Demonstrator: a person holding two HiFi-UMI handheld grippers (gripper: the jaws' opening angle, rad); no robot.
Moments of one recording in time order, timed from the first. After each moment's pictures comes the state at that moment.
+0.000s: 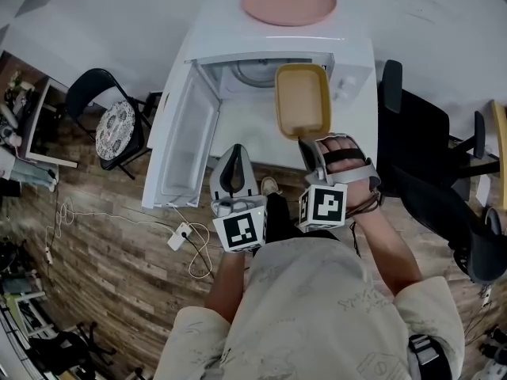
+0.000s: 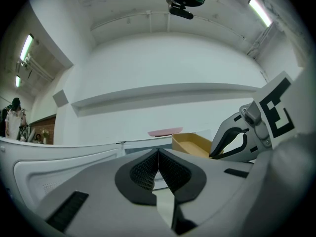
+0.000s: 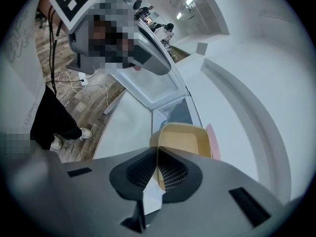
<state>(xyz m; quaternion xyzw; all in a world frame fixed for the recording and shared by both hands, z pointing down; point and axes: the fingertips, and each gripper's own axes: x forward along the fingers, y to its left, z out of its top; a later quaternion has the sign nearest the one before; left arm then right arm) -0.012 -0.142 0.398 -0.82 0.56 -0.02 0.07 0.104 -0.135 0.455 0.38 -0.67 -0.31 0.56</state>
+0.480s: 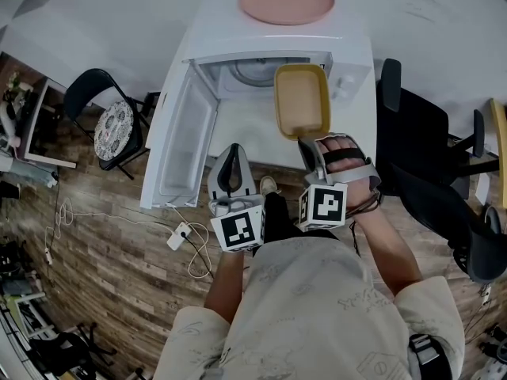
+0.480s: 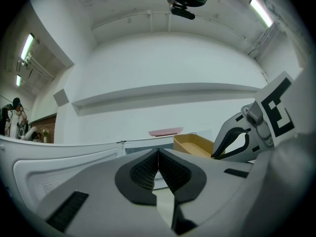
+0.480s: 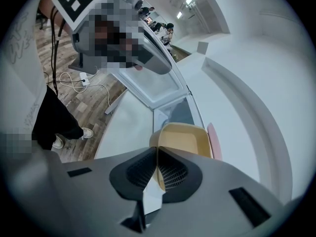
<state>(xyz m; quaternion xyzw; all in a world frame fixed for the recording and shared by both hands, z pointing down) -0.013 -0.143 0.397 -0.82 0.56 -0.02 0.06 0.107 -0.131 0.458 0.37 -0.67 -0.30 0.57</state>
